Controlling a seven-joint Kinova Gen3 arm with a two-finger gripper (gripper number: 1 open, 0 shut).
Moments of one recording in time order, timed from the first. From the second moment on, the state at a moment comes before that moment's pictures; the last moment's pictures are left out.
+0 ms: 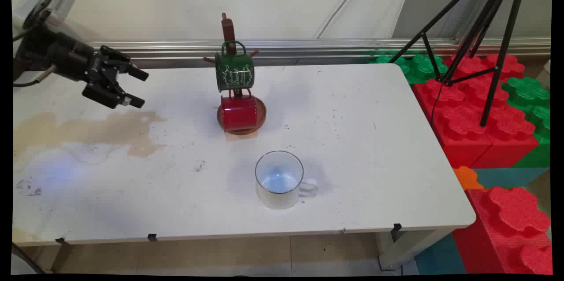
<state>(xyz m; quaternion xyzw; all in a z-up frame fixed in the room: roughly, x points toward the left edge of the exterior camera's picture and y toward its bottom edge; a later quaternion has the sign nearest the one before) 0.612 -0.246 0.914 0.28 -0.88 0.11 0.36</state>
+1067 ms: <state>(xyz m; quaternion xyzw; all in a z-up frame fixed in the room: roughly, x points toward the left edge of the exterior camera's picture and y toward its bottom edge) 0.557 -0.260 0.868 0.29 -0.87 0.09 0.39</state>
